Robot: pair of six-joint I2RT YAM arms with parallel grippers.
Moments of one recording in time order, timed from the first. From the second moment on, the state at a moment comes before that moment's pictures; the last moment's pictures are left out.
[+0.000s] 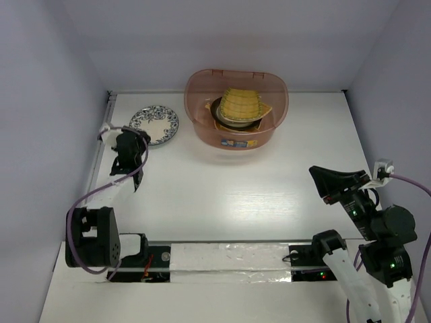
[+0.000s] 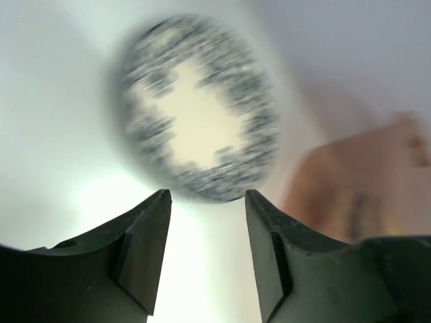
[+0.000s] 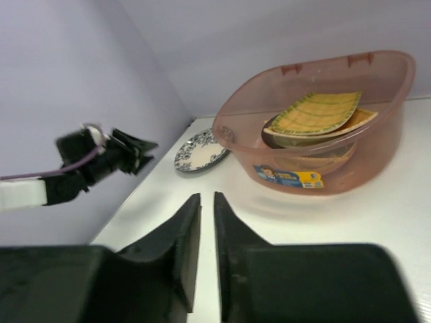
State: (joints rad) left arm -0.05 1.25 0.66 0.34 -0.30 -0.87; right arm 0.28 0.17 0.80 -0.40 -0.21 0.51
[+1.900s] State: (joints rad) left arm 0.21 1.34 0.70 0.35 0.03 -1.07; right arm 0.28 0.17 0.74 -0.37 -0.30 0.51
